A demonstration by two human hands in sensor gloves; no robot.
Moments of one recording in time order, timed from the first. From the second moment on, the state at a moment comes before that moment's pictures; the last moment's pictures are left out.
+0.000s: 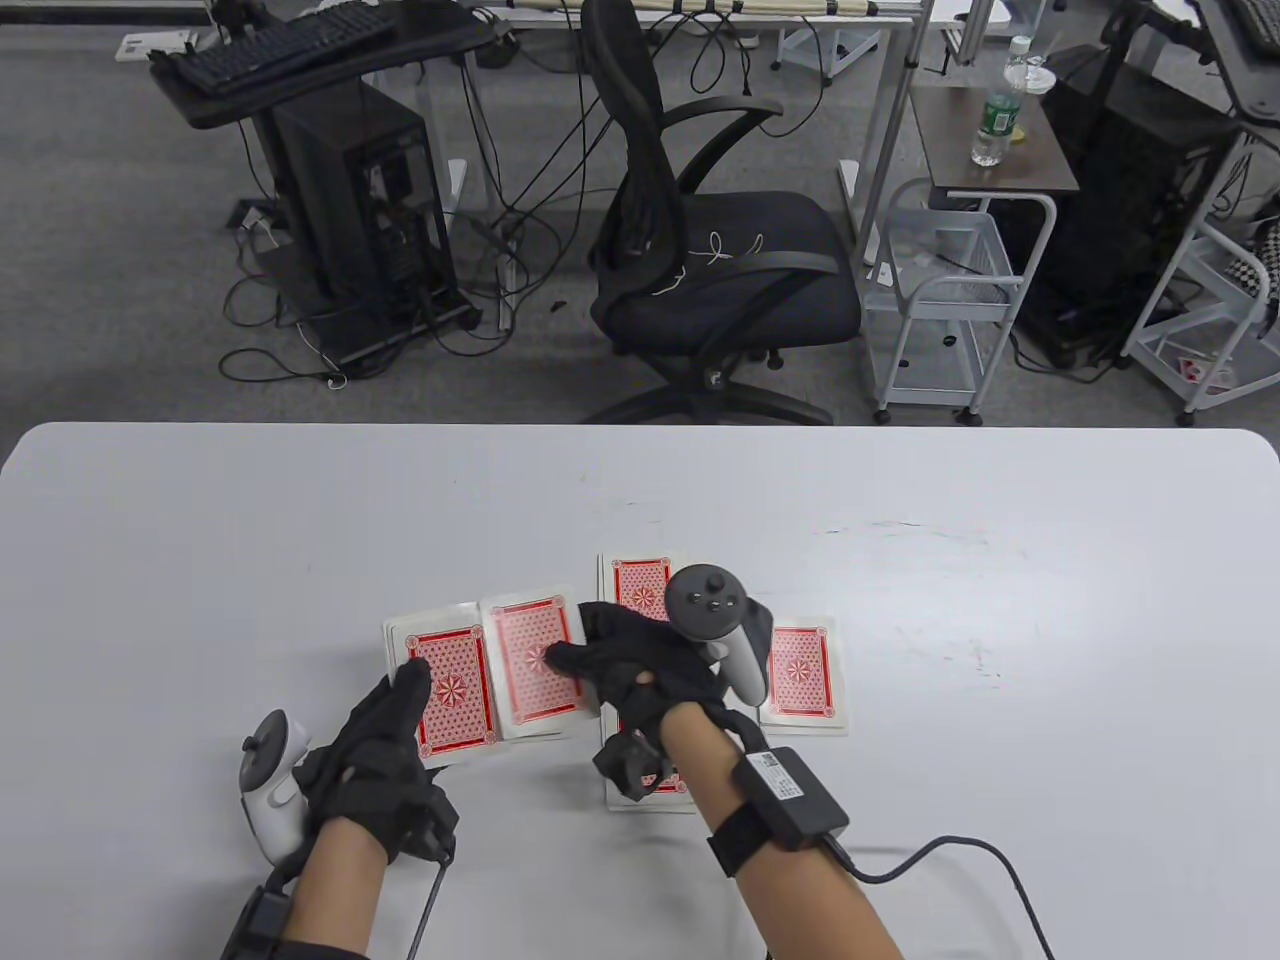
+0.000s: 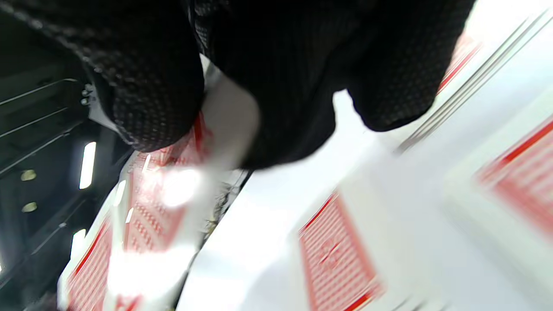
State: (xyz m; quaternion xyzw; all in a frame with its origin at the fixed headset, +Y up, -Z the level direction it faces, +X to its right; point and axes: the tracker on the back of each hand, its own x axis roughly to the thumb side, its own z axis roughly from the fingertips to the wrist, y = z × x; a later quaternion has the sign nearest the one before) left_hand -0.280 -0.777 -0.325 -0.09 0.11 0.80 0.58; right_hand 0.058 -0.711 -0.421 0.07 0.13 0.86 0.50
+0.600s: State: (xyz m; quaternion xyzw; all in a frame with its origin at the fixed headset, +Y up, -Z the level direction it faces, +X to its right) left_hand -0.281 -0.781 -0.327 -0.10 0.12 0.79 0.59; right_hand 0.191 -0.753 -0.448 -0.17 0.13 0.98 -0.01
